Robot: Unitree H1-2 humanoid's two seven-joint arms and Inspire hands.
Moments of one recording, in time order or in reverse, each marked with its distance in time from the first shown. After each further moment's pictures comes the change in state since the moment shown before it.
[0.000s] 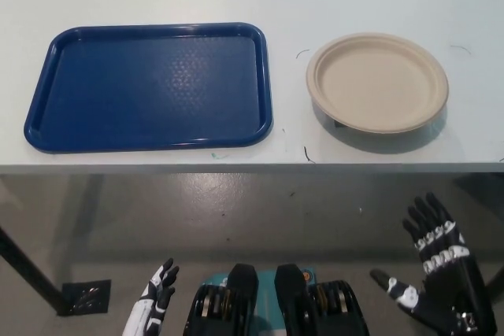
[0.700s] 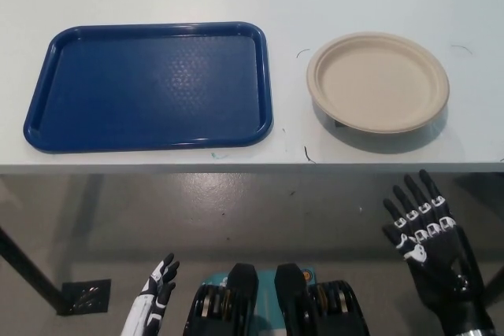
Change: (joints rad) left_arm -0.011 0.000 0.000 0.002 0.000 0.001 0.000; right_arm -0.131 0.042 -0.093 0.126 0.392 0.207 -0.003
